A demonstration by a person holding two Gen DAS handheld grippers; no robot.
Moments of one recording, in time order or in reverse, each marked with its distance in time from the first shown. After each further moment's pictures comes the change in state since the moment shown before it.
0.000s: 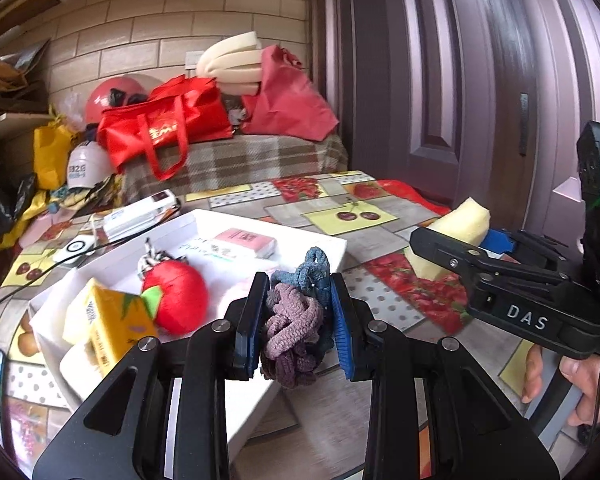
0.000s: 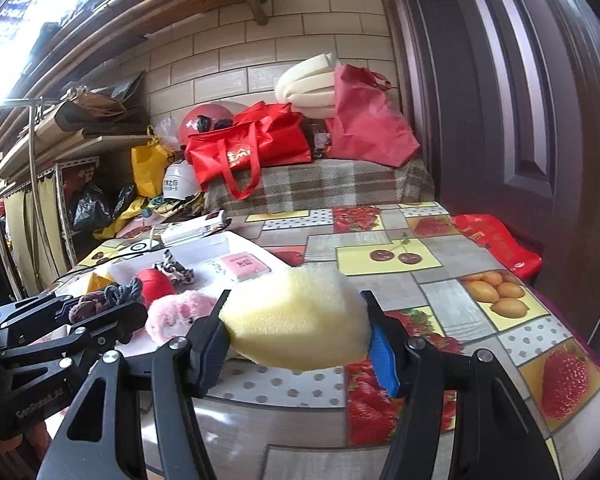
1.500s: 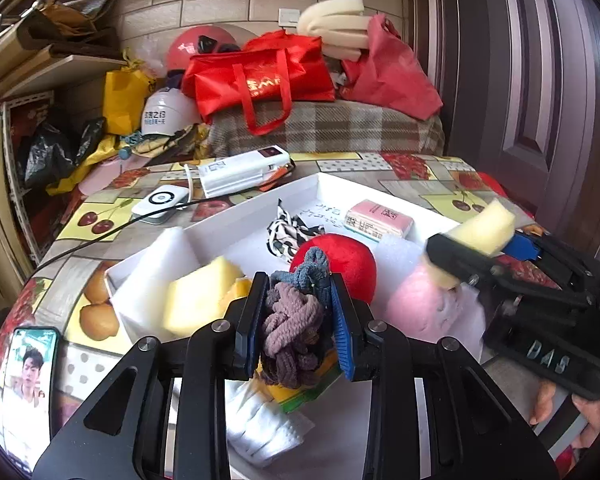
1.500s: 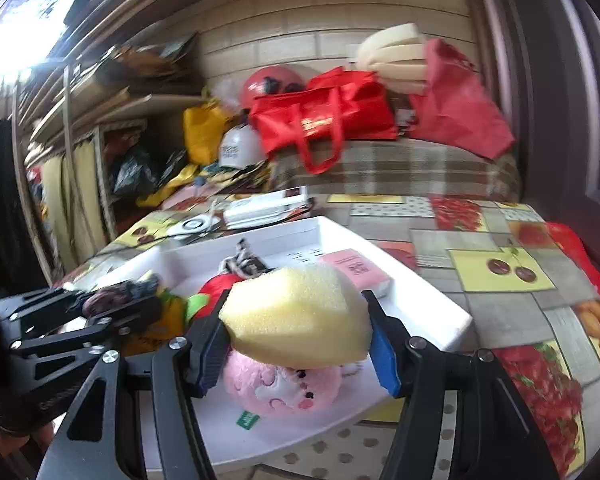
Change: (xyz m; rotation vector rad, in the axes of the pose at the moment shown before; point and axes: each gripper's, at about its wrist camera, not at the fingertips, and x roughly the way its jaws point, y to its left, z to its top) left arm 0.022 0.107 -0.005 -0.145 0.128 0.233; right arm 0.083 0.090 0.013 -0.109 0.109 0.185
